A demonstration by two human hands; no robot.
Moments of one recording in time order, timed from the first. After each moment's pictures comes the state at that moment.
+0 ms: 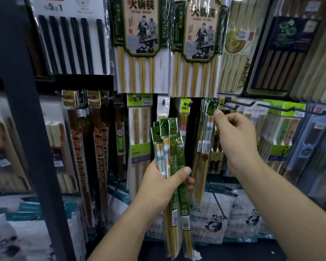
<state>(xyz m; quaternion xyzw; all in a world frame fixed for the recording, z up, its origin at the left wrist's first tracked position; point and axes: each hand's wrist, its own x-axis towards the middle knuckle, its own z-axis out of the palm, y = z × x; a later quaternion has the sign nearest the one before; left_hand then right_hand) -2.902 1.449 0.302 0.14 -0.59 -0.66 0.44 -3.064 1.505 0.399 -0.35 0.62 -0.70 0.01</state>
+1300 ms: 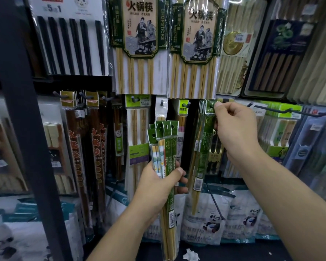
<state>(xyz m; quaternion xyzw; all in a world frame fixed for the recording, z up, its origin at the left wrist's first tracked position) -2.903 1.450 0.304 0.17 -0.56 -0.68 0.44 -3.062 1.504 0.424 -0.40 0.62 -0.67 -0.03</state>
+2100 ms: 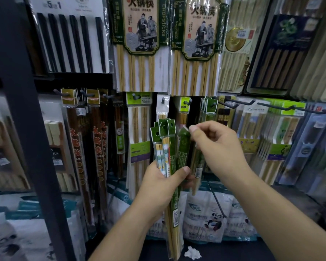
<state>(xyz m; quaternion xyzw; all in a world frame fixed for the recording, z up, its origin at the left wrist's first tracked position) -2.905 1.454 0.302 0.14 -0.60 -0.65 0.45 -3.031 1.518 0.382 -0.51 0.58 -0.63 0.04</state>
